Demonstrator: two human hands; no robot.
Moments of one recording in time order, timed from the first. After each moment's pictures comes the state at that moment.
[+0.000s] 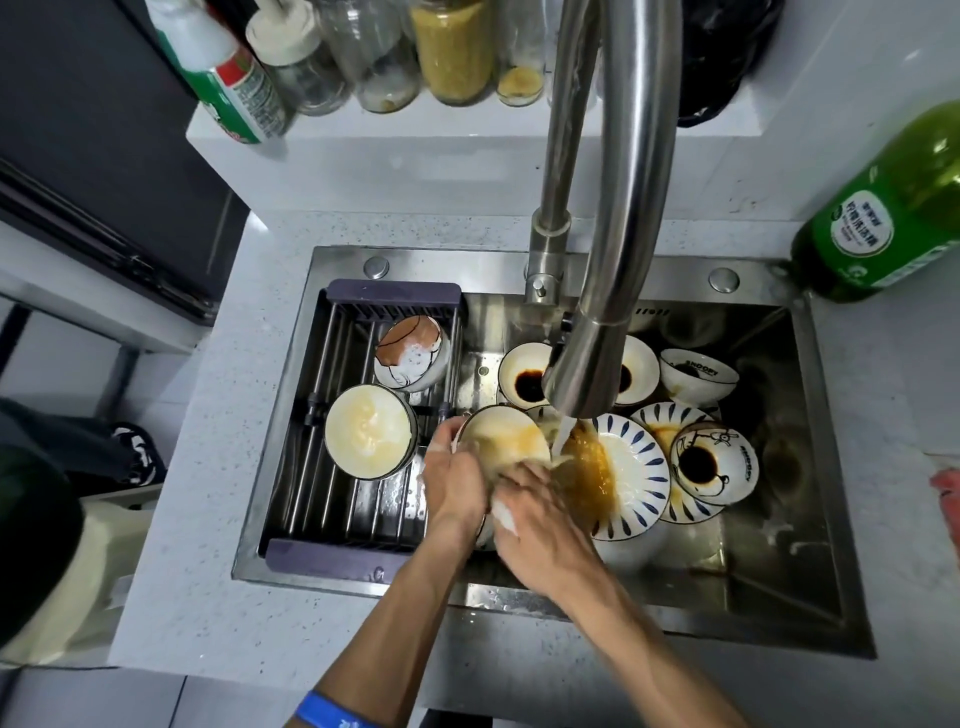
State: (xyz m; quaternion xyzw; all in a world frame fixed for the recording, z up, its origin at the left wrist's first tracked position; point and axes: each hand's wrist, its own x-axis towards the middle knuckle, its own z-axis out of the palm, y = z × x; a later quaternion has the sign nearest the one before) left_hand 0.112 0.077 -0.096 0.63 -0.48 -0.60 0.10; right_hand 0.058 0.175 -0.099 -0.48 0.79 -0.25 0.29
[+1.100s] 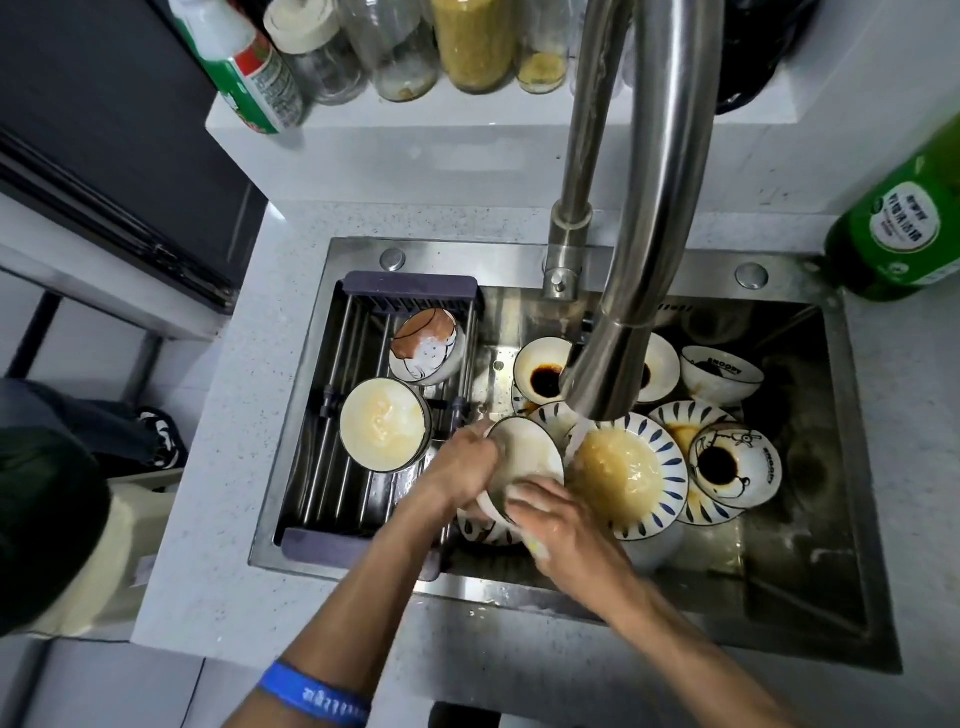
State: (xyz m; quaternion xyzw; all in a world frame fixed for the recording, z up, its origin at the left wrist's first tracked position) left_hand 0.109 0.063 -0.070 0.54 -0.61 -0.57 -0.06; right_hand 0.056 0.187 -0.118 -0.58 0.73 -0.33 0.18
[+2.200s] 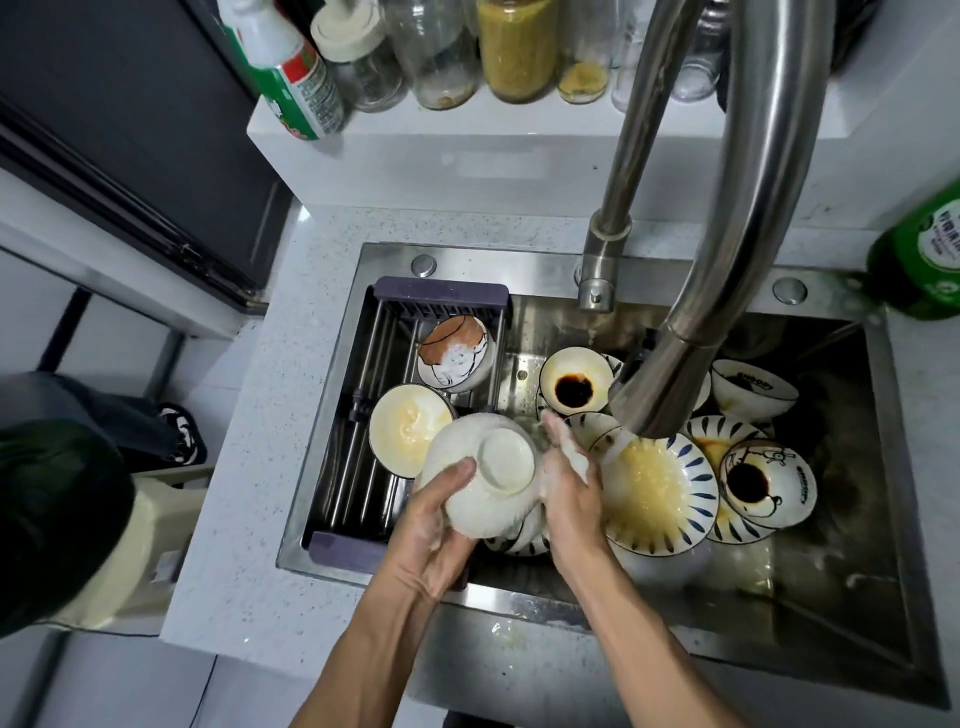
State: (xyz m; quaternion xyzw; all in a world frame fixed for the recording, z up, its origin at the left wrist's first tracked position) left_hand 0.180 0.051 -0.068 0.43 -0.21 -0.86 0.19; right_hand 0.078 0.129 -0.084 -0.04 0.68 -0.61 0.41
